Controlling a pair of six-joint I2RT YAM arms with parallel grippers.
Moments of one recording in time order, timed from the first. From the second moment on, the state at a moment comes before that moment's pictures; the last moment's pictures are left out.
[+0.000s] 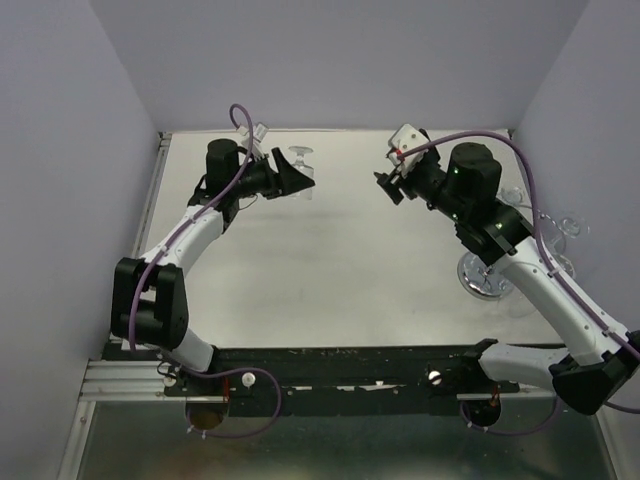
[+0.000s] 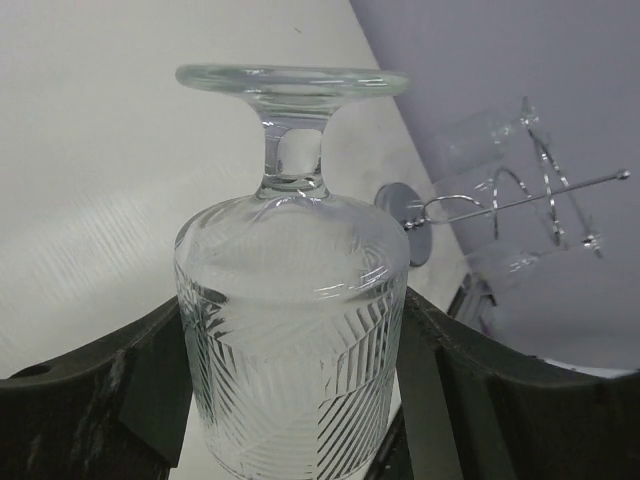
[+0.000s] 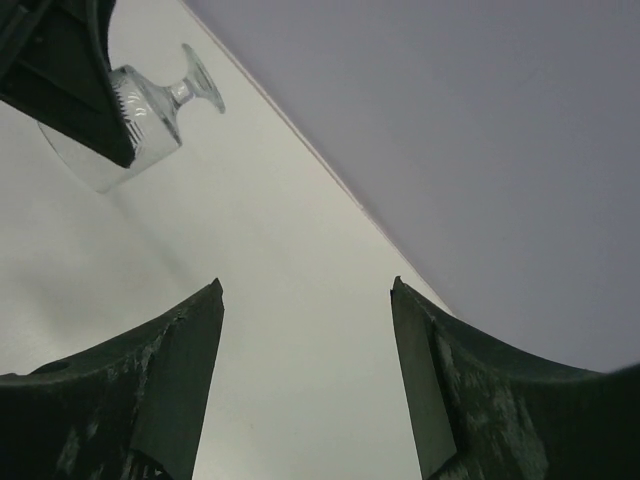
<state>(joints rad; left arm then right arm) -0.23 1.50 1.10 0.10 0.73 -0.57 0.57 1.16 1.28 -0.24 -0.08 -0.53</state>
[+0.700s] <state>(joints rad) -0.09 1.73 1.03 0.30 0.90 -1.53 0.89 1.53 1.35 -0.29 0.24 -0.19</state>
